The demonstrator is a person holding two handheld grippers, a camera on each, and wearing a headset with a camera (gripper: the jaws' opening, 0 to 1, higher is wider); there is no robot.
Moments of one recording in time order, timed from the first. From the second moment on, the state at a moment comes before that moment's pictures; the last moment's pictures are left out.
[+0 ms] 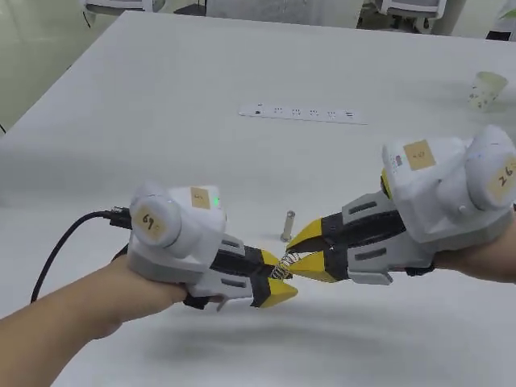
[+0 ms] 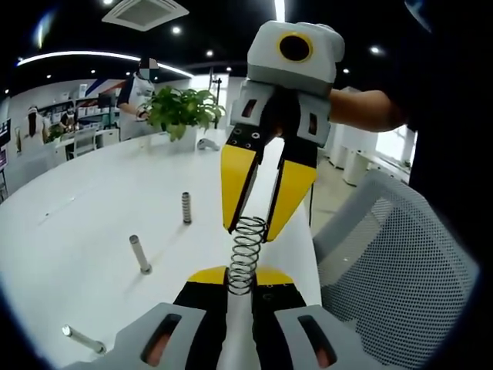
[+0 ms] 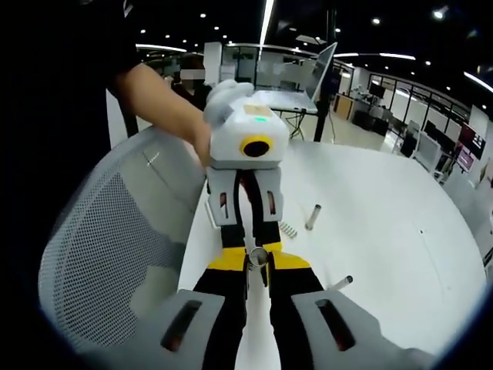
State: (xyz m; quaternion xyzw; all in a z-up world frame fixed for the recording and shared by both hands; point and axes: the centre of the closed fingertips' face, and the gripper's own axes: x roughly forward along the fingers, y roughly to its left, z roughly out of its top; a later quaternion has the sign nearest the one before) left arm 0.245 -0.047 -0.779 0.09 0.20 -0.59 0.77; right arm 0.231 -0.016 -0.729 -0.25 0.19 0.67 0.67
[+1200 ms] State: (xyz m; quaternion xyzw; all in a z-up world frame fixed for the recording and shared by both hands) left arm 0.247 -0.040 -0.770 0.06 0.21 -0.58 0.78; right arm 0.233 -0.011 -0.721 -0.26 0.17 0.66 0.68
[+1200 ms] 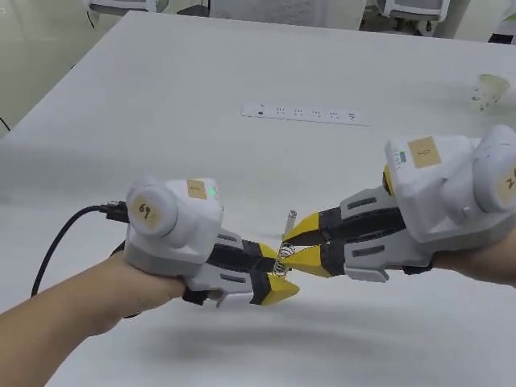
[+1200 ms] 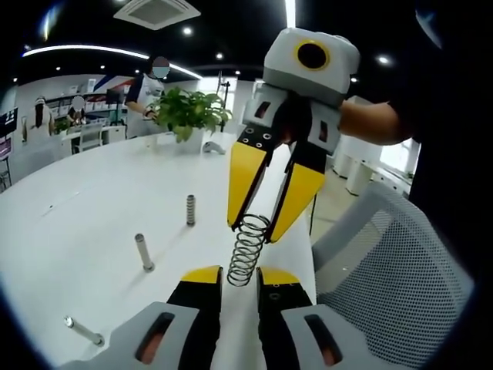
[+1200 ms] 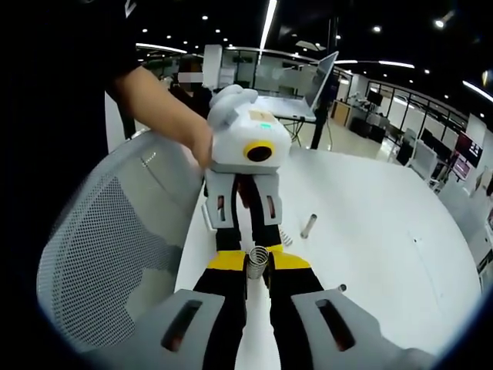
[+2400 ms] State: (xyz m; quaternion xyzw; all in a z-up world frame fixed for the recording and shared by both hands) left arm 0.256 0.048 -0.764 0.06 0.22 -0.48 0.84; right arm 0.252 -0.022 -0.729 -0.29 0.17 0.63 0.70
